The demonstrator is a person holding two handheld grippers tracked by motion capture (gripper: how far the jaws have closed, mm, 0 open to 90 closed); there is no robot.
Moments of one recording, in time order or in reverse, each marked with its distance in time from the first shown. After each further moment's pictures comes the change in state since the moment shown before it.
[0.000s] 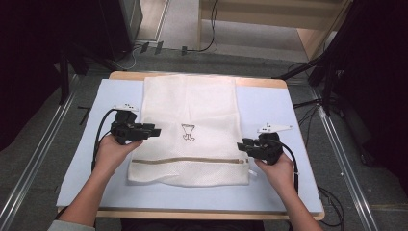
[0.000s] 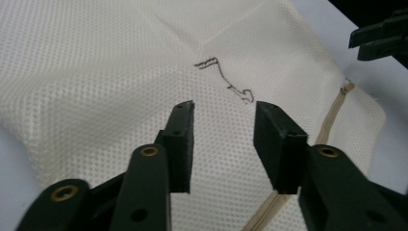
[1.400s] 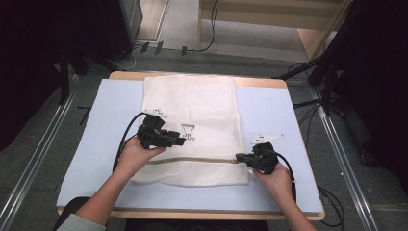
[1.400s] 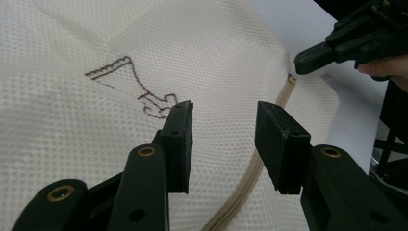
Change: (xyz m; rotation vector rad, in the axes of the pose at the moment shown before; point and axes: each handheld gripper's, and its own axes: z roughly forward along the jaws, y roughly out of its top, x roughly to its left) left arm -0.047 0.012 0.049 0.103 -0.136 0.081; right arm 0.012 -0.025 0.012 0.127 0.054 -0.007
